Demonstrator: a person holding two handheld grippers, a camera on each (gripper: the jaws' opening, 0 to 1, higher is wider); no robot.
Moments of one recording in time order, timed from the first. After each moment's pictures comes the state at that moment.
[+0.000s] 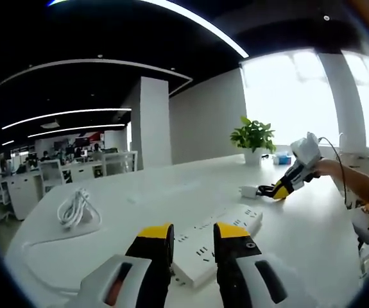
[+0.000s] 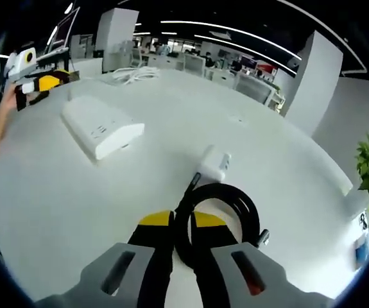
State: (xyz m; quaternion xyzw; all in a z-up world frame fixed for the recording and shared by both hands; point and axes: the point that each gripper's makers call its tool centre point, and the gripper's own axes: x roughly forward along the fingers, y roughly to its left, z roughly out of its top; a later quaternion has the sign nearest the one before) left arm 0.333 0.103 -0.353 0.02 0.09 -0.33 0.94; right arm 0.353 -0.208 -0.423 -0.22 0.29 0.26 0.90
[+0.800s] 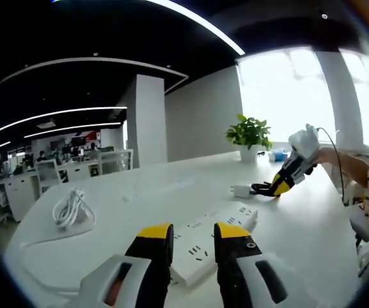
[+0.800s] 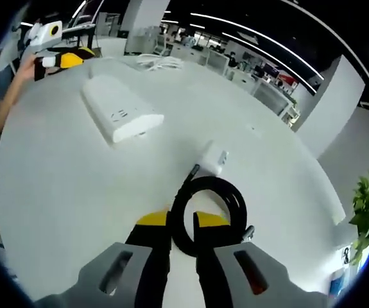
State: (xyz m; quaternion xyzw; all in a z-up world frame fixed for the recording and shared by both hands) left arm 0.325 0.095 -0.355 0.03 0.09 -0.34 0.94; right arm 0.340 -0.208 -0.417 -0.32 0.29 0.30 0.85
